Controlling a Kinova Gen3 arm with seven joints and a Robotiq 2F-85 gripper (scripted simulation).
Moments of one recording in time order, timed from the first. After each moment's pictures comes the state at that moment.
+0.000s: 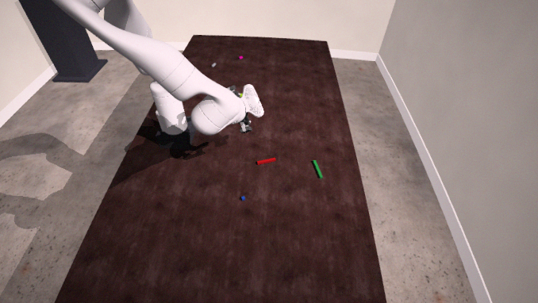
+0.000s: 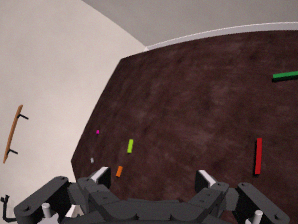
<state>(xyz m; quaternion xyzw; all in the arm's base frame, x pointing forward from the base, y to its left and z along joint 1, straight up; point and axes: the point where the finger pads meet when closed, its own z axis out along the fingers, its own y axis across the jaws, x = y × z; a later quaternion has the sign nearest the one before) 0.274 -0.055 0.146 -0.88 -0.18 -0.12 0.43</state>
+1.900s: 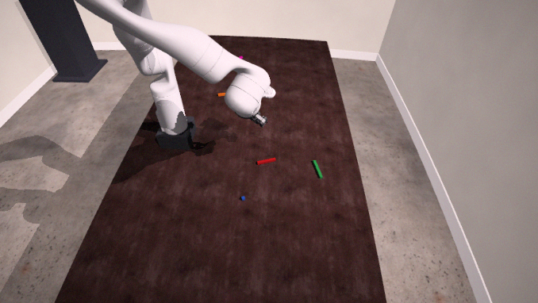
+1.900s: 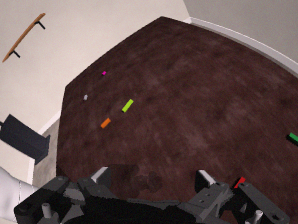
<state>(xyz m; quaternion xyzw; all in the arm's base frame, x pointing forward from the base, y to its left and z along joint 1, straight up) 0.286 -0.055 0.136 -0.82 -0.44 -0.12 0.34</state>
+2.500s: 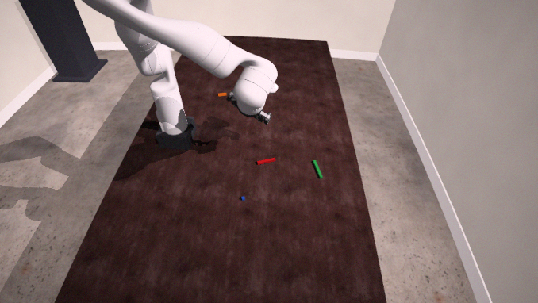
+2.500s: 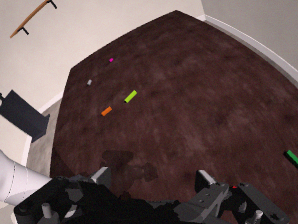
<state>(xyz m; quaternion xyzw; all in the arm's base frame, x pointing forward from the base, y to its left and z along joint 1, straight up) 0.292 -0.054 0.136 -0.79 -0.51 -0.12 0.32</state>
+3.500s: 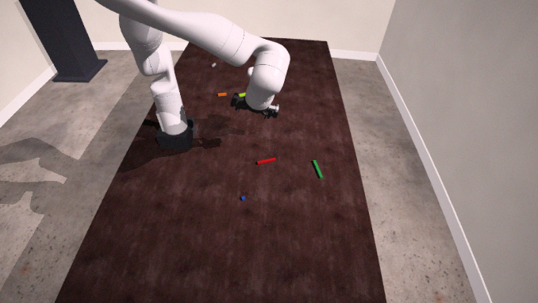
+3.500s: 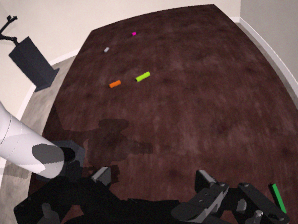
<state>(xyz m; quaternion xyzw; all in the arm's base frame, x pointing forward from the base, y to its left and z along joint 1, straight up) 0.306 -0.057 0.135 -0.71 -0.64 -0.11 0.27</state>
